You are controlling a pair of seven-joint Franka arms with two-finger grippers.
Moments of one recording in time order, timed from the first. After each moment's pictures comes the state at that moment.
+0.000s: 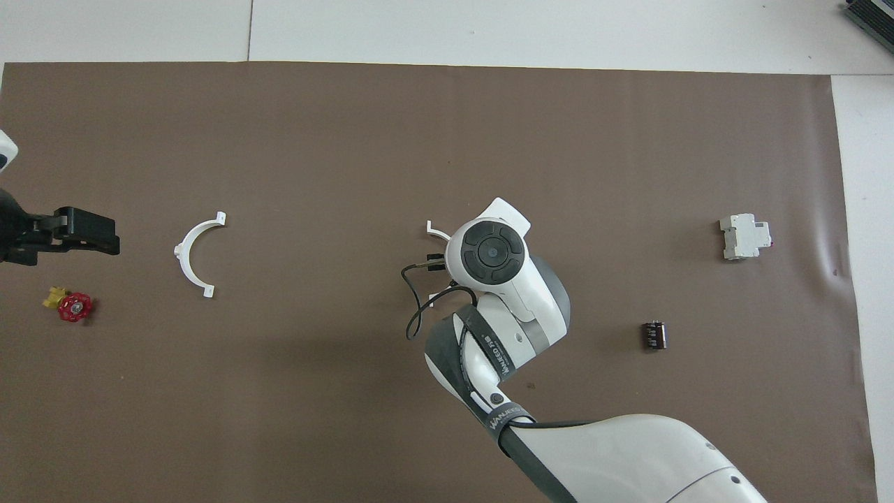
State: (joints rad) left arm -0.09 -0.08 0.03 -1.70 0.00 1.59 -0.13; right arm 0.68 0.46 -0.11 -1.84 0.02 2.41 0.49
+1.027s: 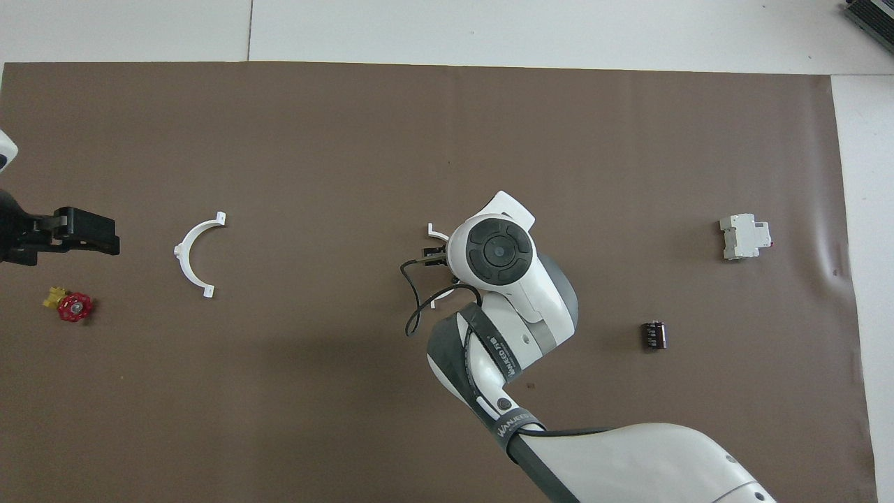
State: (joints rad) left arm -0.09 -0.08 0.03 -1.70 0.00 1.59 -0.13; right arm 0.67 0.40 -0.12 -1.83 0.02 2.39 0.49
